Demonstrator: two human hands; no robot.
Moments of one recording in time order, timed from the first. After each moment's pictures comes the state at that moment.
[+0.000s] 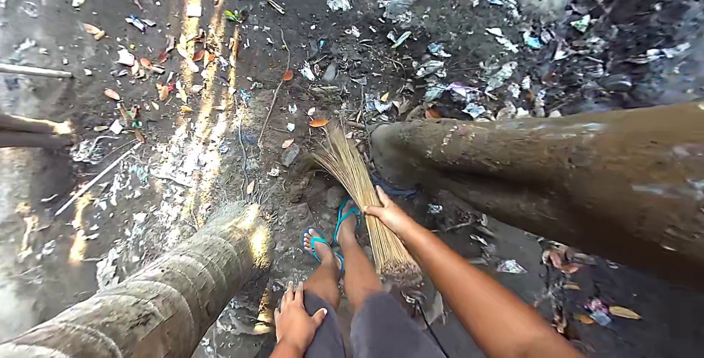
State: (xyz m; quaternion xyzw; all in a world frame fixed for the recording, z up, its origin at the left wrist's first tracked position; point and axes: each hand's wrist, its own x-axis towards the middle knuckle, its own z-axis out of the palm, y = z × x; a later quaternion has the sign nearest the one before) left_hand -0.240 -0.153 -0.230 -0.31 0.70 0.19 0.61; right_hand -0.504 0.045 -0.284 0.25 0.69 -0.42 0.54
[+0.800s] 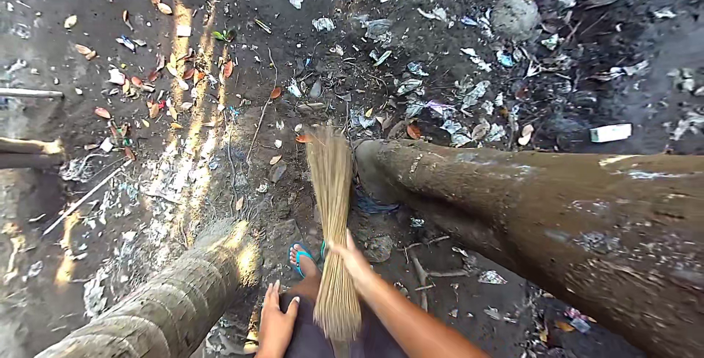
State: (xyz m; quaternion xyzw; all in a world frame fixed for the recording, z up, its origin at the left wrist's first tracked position) left_hand -0.315 -0.144 -0.199 -0.44 0.72 0.35 0.40; right_hand -0.480 0.025 -0.232 0.39 0.55 -0.57 0.48
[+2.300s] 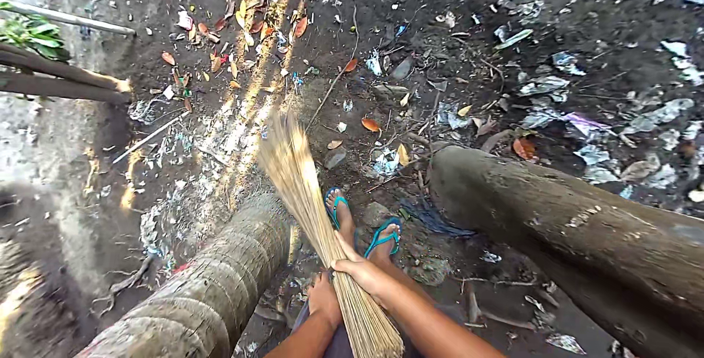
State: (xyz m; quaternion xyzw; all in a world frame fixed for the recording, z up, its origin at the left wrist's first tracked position) left_hand -0.366 -0.207 -0.269 -0.29 0.65 0.22 0.66; right_hand -0.491 -0.140 -0.268 0.16 0.46 -0.45 0.75
